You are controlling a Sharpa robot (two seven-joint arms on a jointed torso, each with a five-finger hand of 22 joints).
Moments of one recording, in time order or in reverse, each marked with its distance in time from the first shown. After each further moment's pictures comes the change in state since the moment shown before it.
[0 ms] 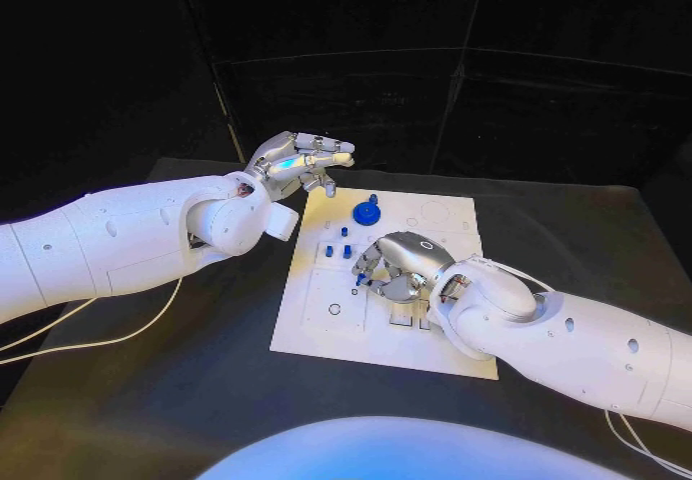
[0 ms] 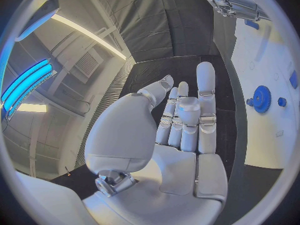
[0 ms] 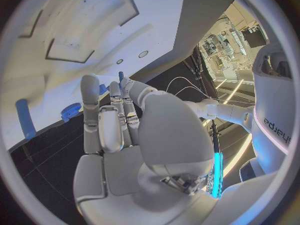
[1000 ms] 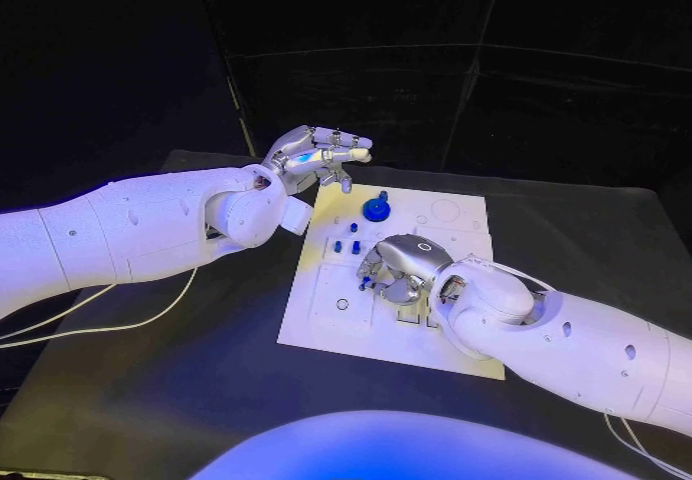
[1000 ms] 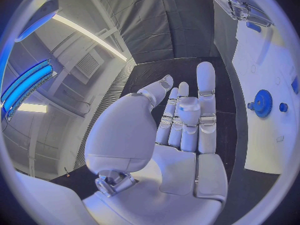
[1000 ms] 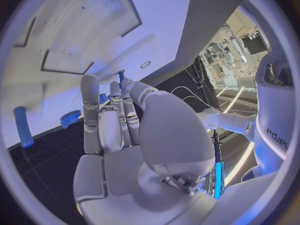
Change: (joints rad) left arm 0.000 0.012 0.000 -0.005 -0.005 0.007 0.000; left_hand 0.000 0.000 -0.005 0.000 0.000 -0.011 0.003 0.000 0.000 -0.011 0.004 0.000 0.000 -0.004 0.004 0.000 0.000 0.000 -0.003 0.003 -0.004 -0.001; right arm -0.004 0.032 -0.001 -0.018 -0.065 0.072 -0.045; right_hand -0.014 -0.004 0.003 0.003 -0.004 0.000 0.000 0.000 -0.001 0.000 0.000 0.000 -0.001 0.000 0.000 0.000 -0.005 0.000 0.000 0.000 0.000 -0.001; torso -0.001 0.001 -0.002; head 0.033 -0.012
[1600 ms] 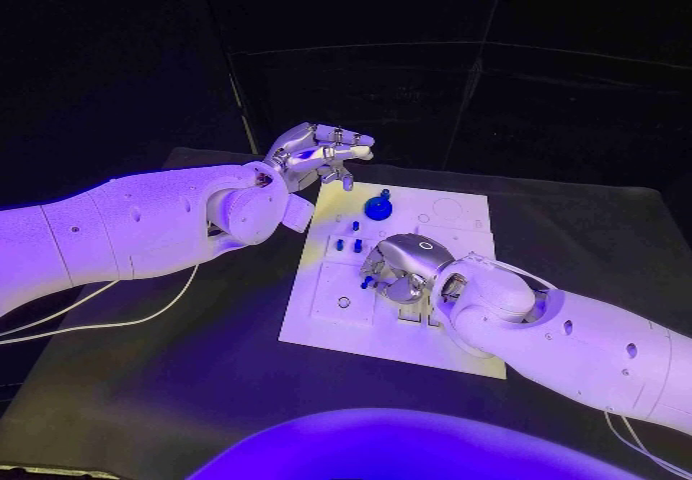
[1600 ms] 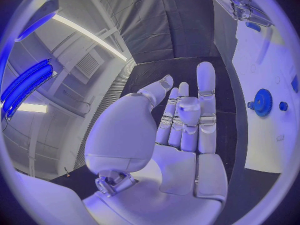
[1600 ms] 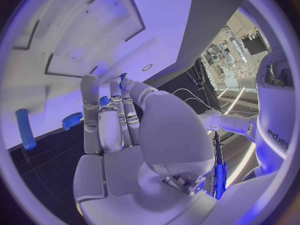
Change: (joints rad) left arm 0.000 0.000 0.000 -0.003 -0.001 0.003 0.000; left_hand 0.000 0.000 0.000 0.000 0.000 0.000 0.000 0.000 0.000 -0.004 0.004 0.000 0.000 0.000 0.000 0.000 0.000 0.000 0.000 0.000 0.000 -0.001; right arm 0.001 0.004 0.001 -0.008 -0.003 0.023 -0.007; right_hand 0.000 0.000 0.000 0.000 0.000 0.000 0.000 -0.003 -0.001 0.000 0.000 0.000 0.000 0.000 0.000 0.000 -0.002 0.000 0.000 0.000 0.000 0.000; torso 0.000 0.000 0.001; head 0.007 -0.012
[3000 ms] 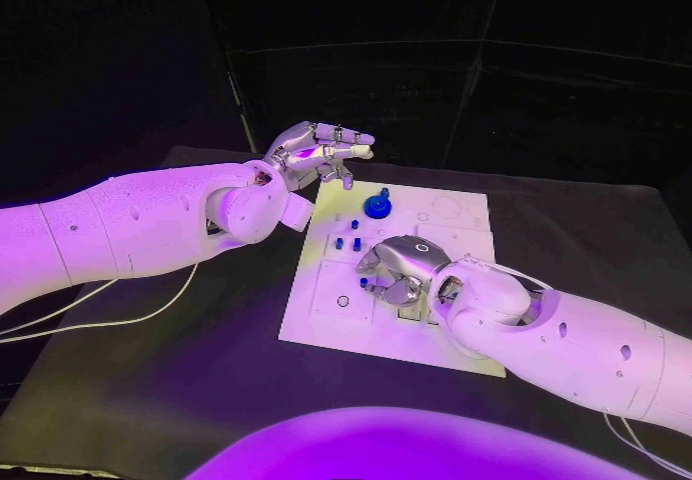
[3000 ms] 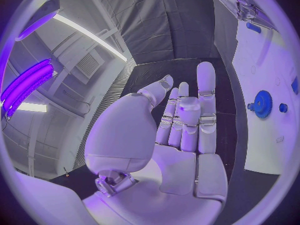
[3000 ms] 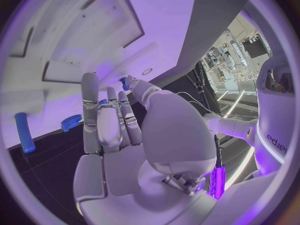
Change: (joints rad) left arm 0.001 0.000 0.000 -0.001 -0.001 0.010 -0.002; left_hand 0.000 0.000 0.000 0.000 0.000 -0.004 -0.004 0.000 0.000 0.000 0.000 0.004 0.000 0.000 0.000 0.000 -0.002 0.000 0.000 0.000 0.000 0.000; right arm 0.000 0.006 -0.016 0.000 -0.026 -0.006 -0.013; right_hand -0.073 -0.046 -0.027 0.007 -0.010 -0.144 0.038 -0.058 -0.006 -0.174 0.055 -0.082 -0.033 0.000 0.029 -0.038 -0.081 0.000 -0.054 0.043 -0.053 -0.085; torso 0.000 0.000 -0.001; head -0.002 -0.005
